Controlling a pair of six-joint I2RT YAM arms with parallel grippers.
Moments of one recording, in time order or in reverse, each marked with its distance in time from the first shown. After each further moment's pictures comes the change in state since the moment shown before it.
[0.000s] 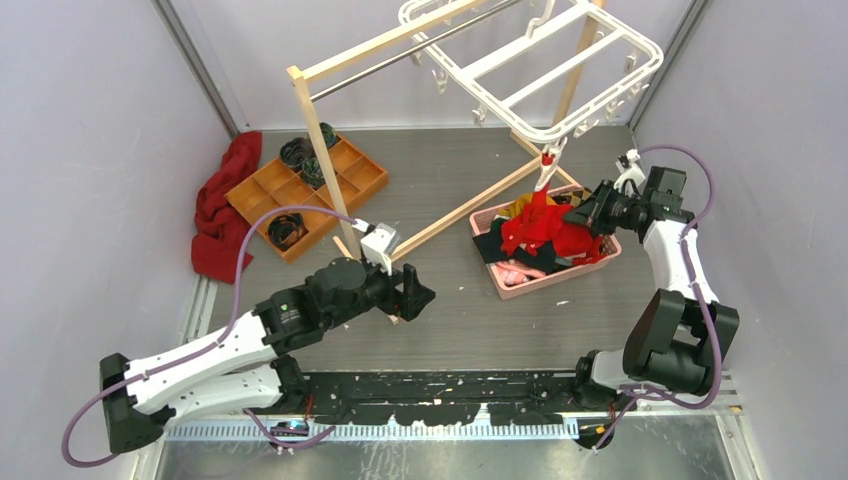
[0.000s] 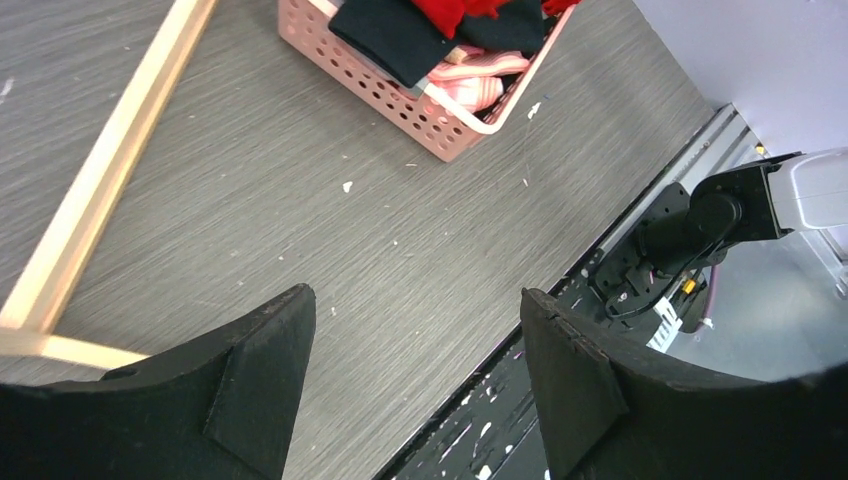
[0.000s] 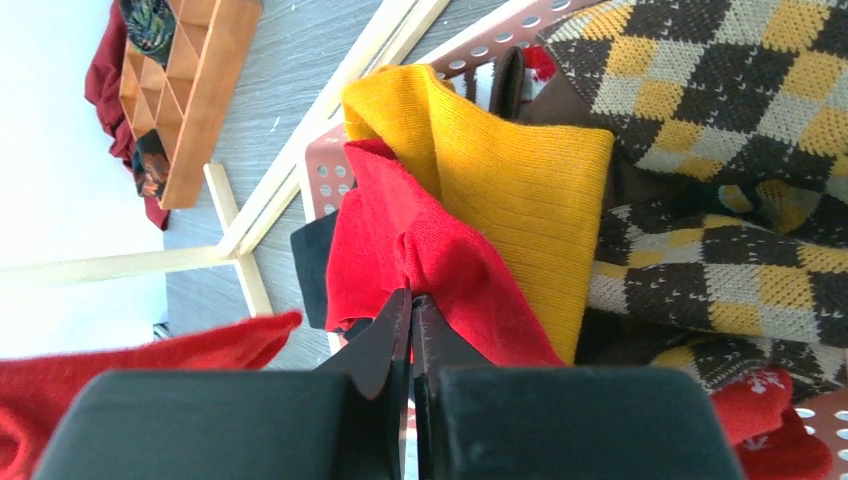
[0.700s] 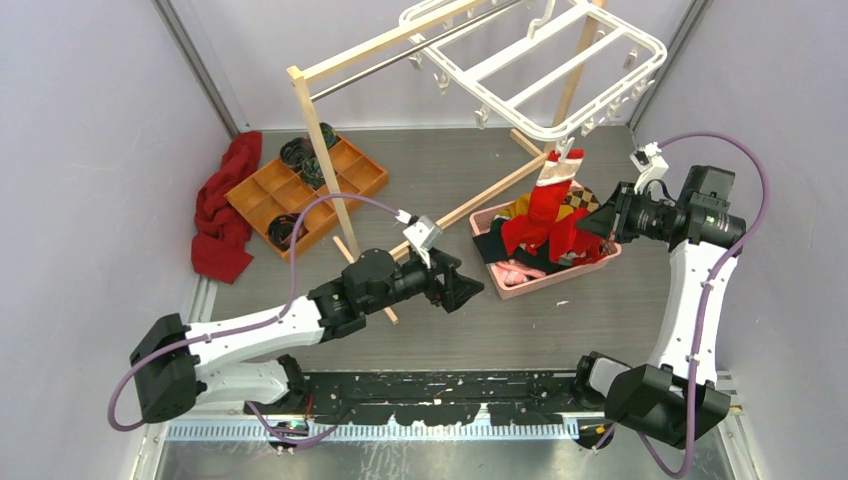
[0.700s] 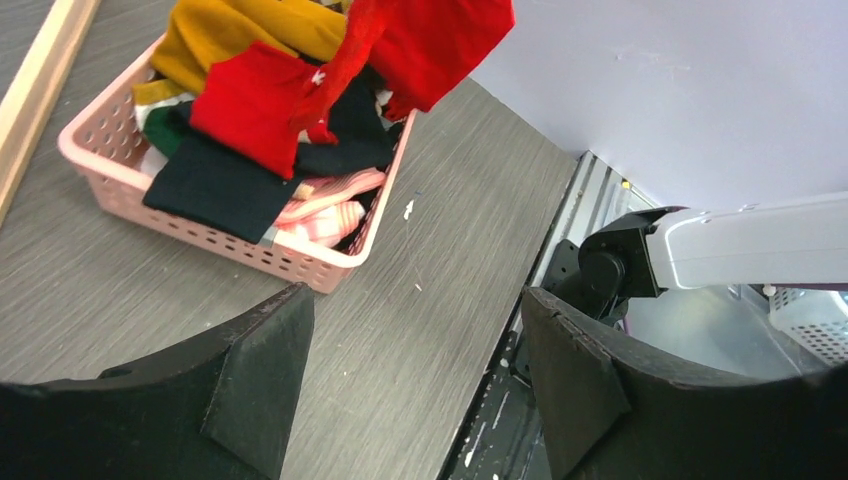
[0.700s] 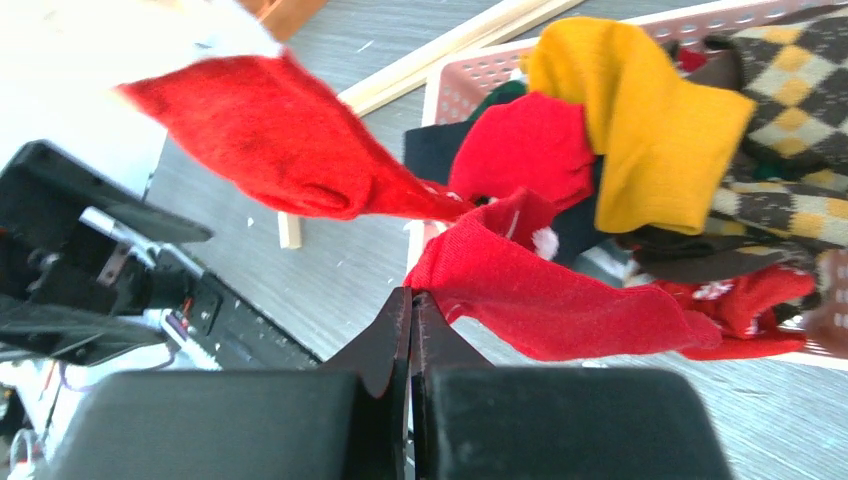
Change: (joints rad) left arm 0.000 0.297 -0.053 0.623 0.208 0.050; right arm -0.089 -0.249 0.245 -0.552 -0.164 -0.404
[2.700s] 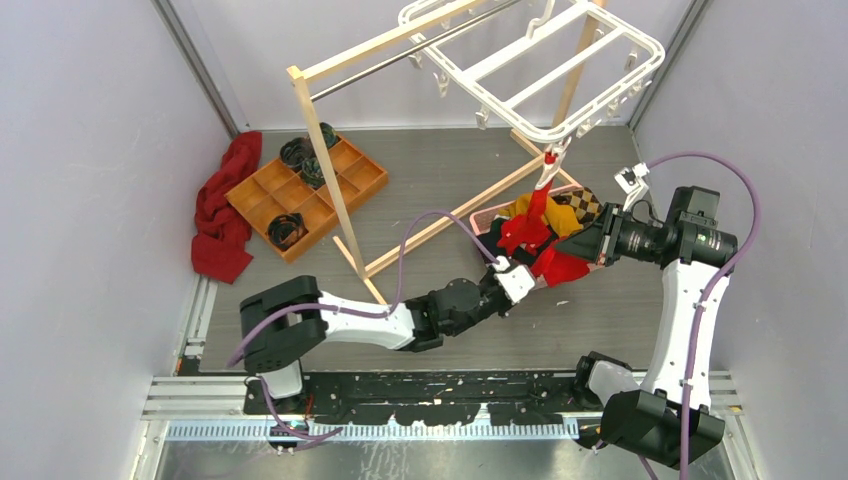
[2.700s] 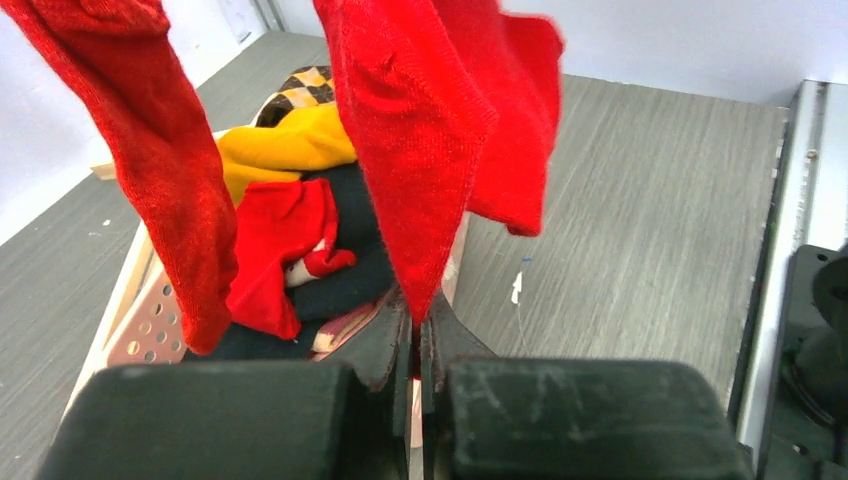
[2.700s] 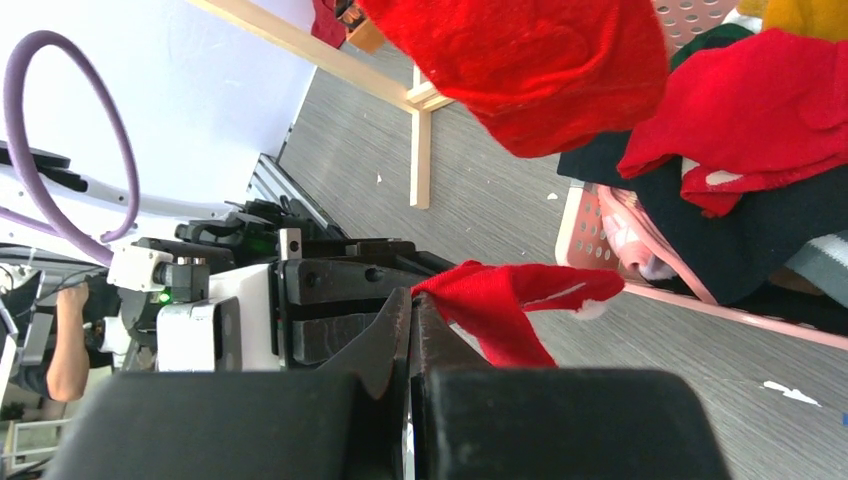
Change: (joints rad) left arm -0.237 0.634 0.233 0.505 -0.320 0.609; right arm 0.029 -0.101 -0.062 -0.205 -0.241 -0.058
